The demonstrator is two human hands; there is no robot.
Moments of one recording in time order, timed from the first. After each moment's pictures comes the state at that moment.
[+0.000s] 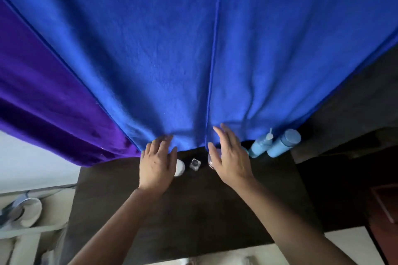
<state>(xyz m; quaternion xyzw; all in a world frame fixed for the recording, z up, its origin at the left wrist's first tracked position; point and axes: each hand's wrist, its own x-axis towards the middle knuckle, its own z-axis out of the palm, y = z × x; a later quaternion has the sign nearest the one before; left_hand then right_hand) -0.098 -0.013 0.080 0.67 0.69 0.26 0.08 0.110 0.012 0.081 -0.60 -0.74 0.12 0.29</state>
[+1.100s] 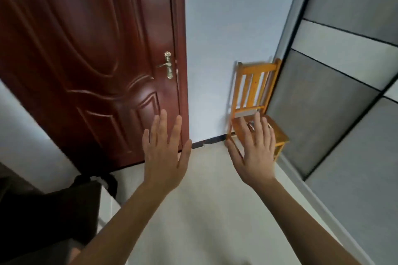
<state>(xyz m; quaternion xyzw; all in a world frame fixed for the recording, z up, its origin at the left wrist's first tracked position) 0.365 -0.442 0.219 0.94 -0.14 0.25 0.17 0.345 -0.681 0.191 -0.94 0.03 -0.32 0.12</state>
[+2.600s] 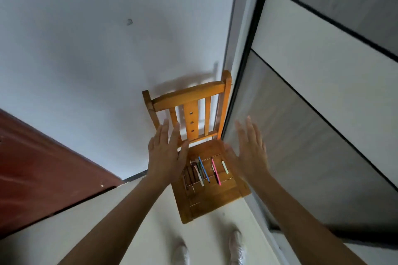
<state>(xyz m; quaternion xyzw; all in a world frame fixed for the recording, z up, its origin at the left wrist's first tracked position) 0.963 -1.005 0.091 0.97 -0.14 0.02 0.19 0.907 -1.233 0.084 -0.97 0.13 -0.08 0.18</state>
